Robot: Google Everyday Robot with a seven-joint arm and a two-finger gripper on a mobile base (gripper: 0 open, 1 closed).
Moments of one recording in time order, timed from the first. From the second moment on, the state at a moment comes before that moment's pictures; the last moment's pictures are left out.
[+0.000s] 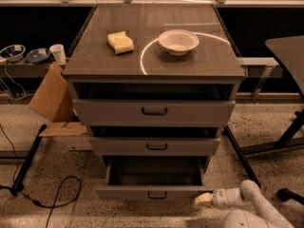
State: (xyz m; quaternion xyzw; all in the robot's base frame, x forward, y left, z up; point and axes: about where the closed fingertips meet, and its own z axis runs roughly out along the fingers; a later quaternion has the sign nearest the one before) arm 0.490 -0.247 0.145 -0.13 -0.83 -0.54 0.06
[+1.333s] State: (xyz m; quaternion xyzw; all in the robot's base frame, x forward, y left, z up) arm 0.580 -0.253 0.137 -0.27 -0.79 -0.55 -0.03
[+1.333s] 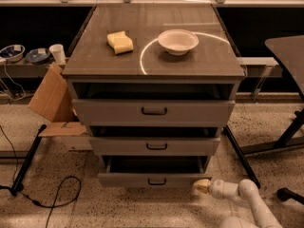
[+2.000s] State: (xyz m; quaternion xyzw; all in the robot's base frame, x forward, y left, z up) arm 0.607 -0.262 0.131 -0.33 -0.76 -0.56 -0.07
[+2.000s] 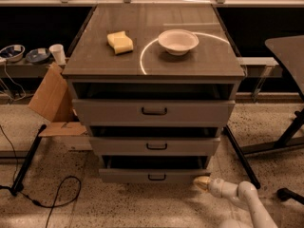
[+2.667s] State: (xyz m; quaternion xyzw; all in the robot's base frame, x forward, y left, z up) arm 0.628 -0.247 0.135 -0.33 -0.75 -0.57 -0.08
